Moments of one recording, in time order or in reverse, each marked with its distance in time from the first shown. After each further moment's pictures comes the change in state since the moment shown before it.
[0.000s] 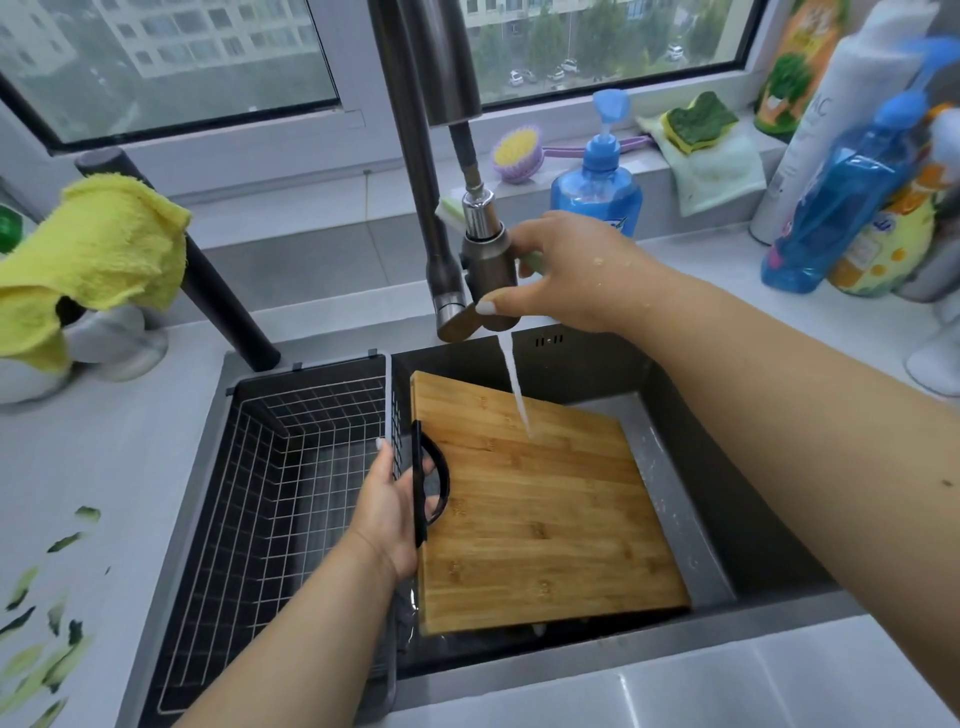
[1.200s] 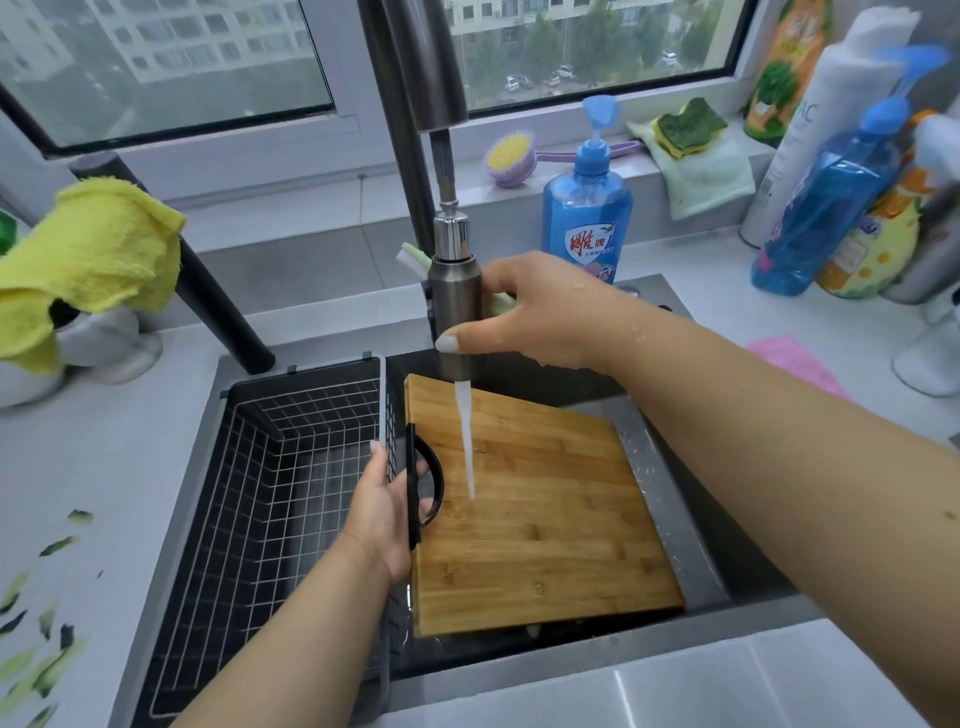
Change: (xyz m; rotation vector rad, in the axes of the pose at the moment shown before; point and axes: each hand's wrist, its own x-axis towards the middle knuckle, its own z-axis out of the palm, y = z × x) left_hand 0.002 -0.002 -0.003 -0.042 -0.028 -0.007; right_hand -0.024 -0.023 0.007 0.287 -0.163 0.020
